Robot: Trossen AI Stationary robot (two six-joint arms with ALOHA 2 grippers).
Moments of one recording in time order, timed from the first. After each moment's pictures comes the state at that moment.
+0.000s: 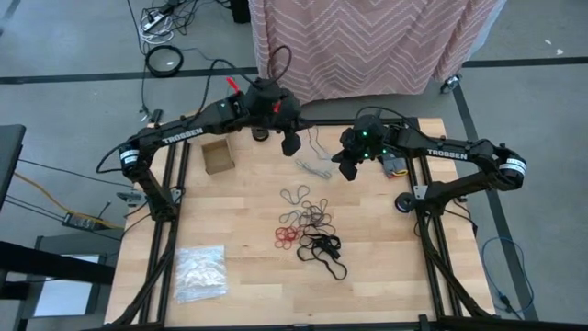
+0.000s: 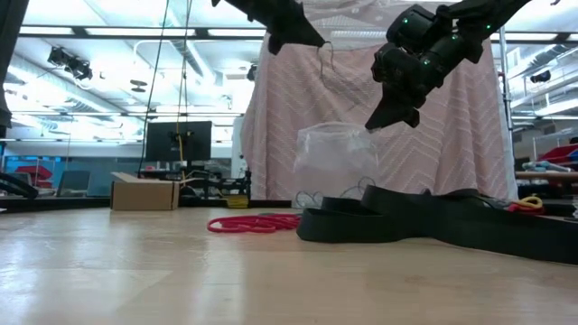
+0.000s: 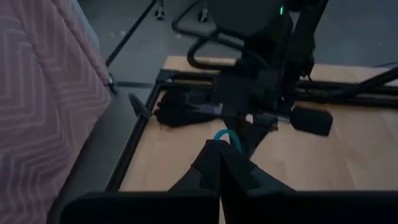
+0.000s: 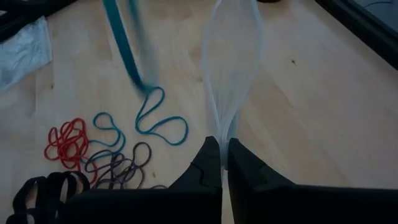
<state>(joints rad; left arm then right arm) 0.38 1.68 1.68 -0.42 0.16 0.13 -0.48 1.26 0.83 -0.32 -0.23 0.11</state>
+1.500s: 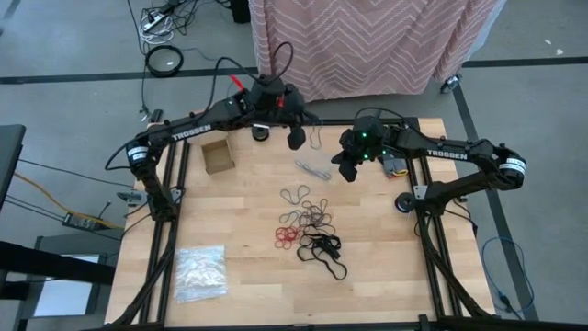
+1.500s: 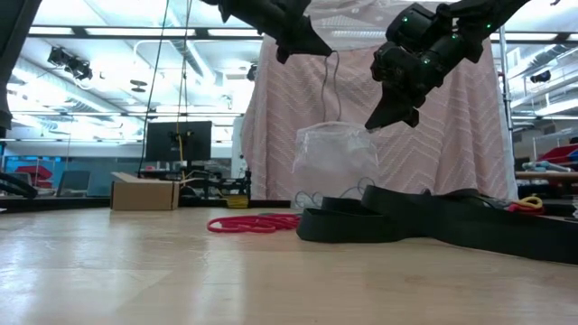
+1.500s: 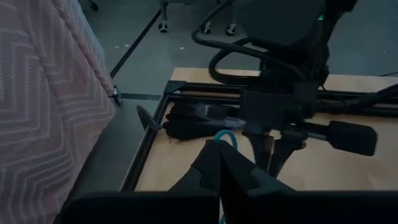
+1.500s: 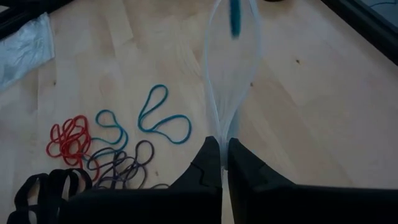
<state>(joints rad) 0.43 1.74 1.68 -0.33 0.20 0.15 -0.46 1.26 0.83 -0.32 -0.22 0.11</state>
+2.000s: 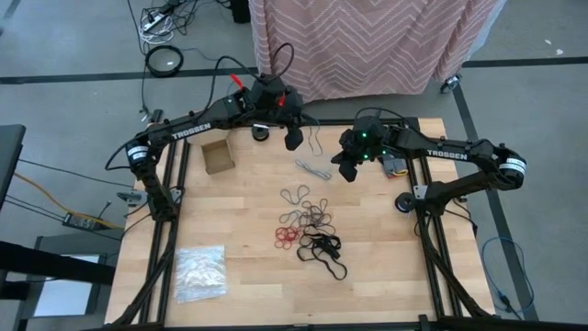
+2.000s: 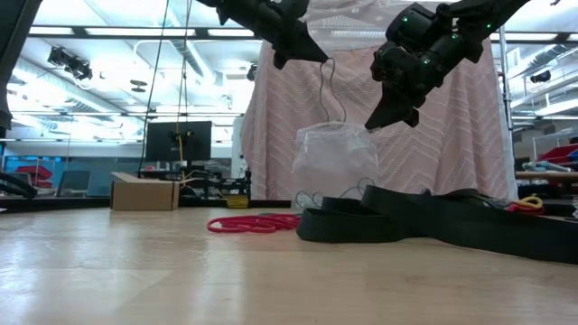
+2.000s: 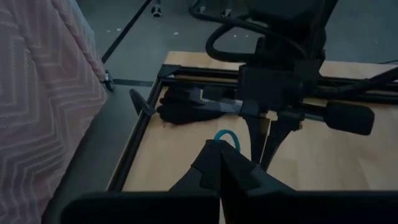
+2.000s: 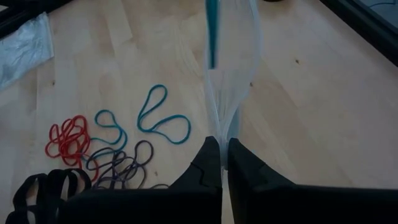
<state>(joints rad) 0.44 1.74 1.68 -0.40 0.23 0.15 -0.46 1.26 0.83 -0.31 -0.22 0.11</state>
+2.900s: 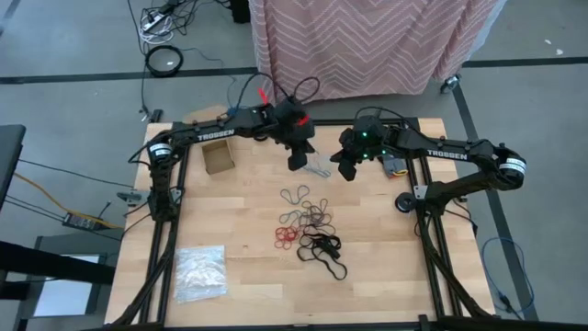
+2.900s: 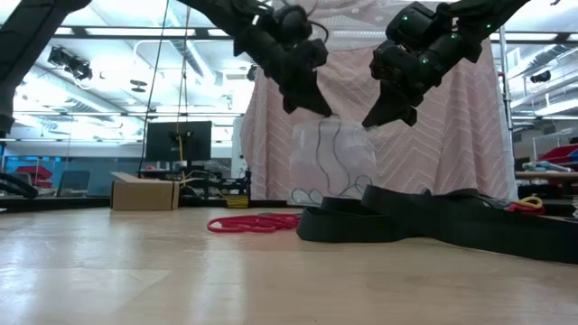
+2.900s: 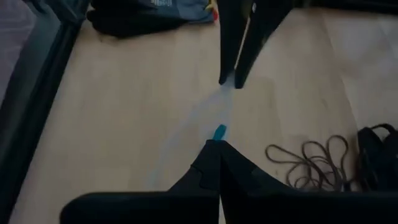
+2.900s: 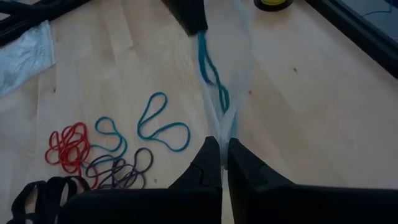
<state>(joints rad) 0.41 1.92 1.68 -0.56 0.33 0.21 -0.47 1.26 0.83 -0.29 -0.21 0.11</state>
